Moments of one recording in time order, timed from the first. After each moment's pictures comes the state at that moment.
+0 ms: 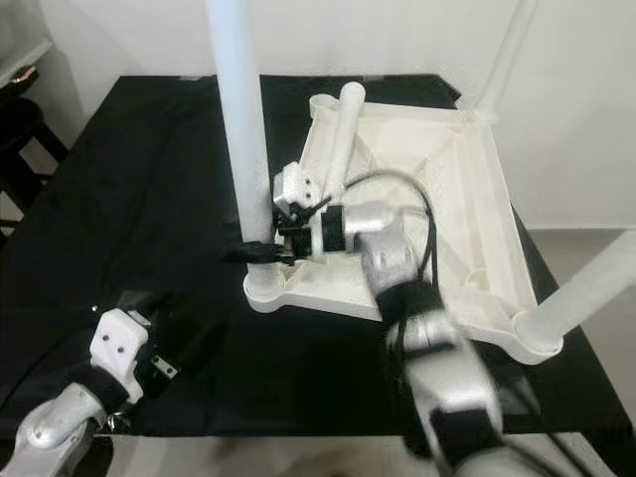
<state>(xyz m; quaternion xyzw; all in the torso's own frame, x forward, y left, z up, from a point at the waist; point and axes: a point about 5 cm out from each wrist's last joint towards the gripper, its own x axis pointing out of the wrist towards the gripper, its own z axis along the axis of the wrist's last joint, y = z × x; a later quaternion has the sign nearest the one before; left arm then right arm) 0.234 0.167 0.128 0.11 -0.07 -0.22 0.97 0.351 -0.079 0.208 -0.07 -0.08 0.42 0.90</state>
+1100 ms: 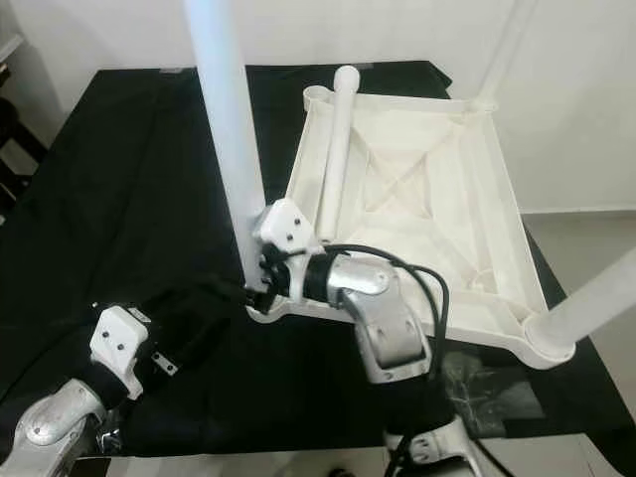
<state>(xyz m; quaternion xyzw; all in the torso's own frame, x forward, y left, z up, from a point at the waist) 0.235 0.166 0.131 0.12 -0.08 -0.23 0.96 0.309 -0.083 0.221 -0.15 -0.06 0.61 0.78</state>
